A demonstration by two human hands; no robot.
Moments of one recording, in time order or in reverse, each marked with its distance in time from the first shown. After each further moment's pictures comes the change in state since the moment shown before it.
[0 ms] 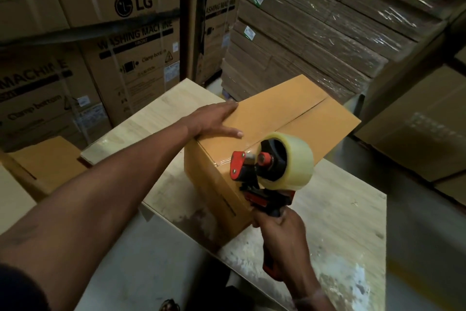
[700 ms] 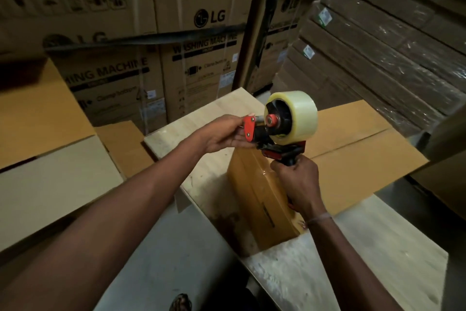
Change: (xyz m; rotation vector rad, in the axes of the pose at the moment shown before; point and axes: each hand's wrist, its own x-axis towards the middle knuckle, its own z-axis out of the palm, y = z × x) left_hand -0.113 -0.015 -0.019 -1.512 0.122 -0.381; right_hand 0.071 -0.080 0.074 -0.325 -0.157 -0.405
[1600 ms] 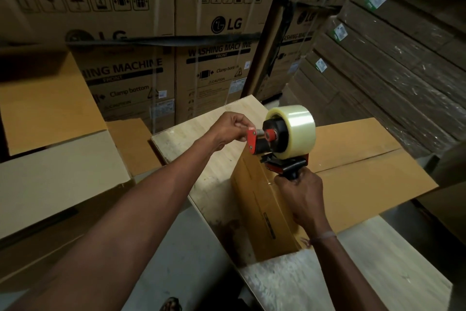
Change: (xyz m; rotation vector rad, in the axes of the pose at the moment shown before) left_hand 0.031 -0.012 -0.034 0.379 0.264 0.326; right_hand -0.001 0.001 0.000 -0.092 -0.074 -0.078
